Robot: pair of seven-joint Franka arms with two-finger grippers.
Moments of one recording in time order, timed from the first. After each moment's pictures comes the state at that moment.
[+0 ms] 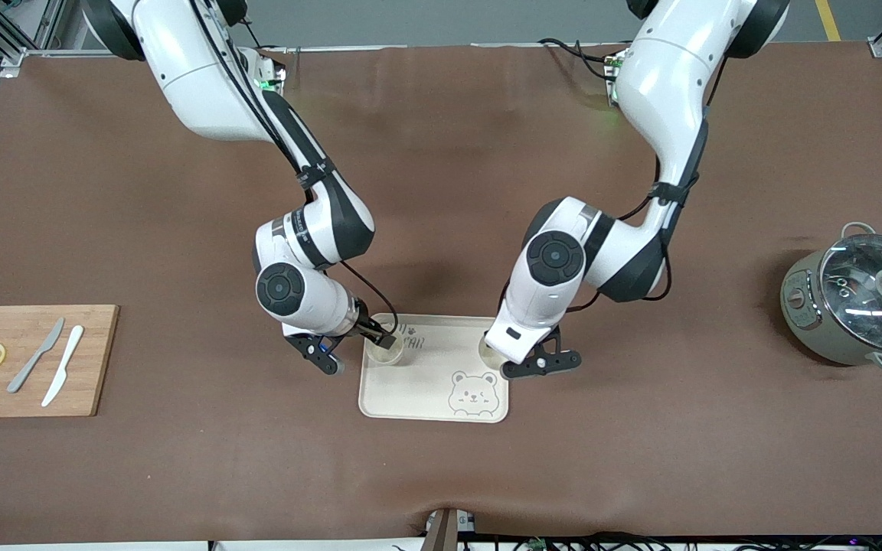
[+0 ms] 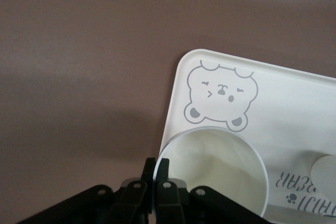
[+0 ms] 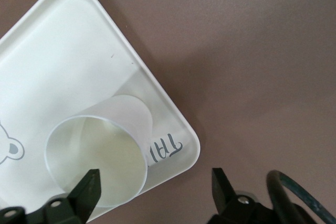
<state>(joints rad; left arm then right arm) -0.51 0.75 -0.03 -1.26 0.06 2.12 -0.72 0.52 0.76 -0.04 -1.42 0.30 2.18 0.97</state>
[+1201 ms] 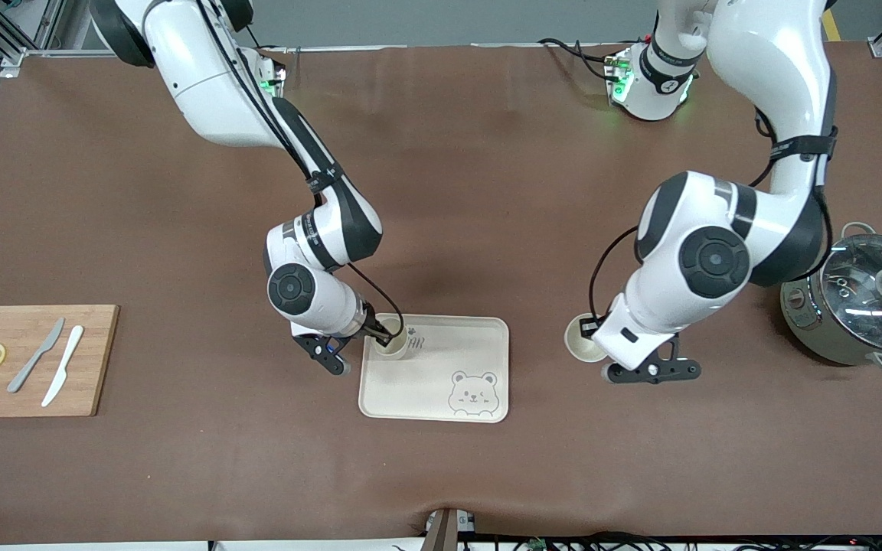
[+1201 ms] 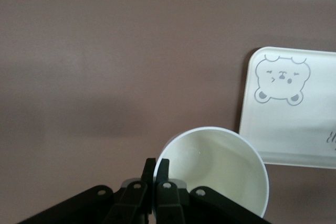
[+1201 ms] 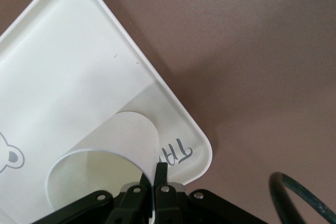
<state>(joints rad) -0.32 0.58 -0.03 -1.26 0.00 1.83 -0.37 0.53 0.78 -0.04 -1.42 0.30 2.22 1.00</state>
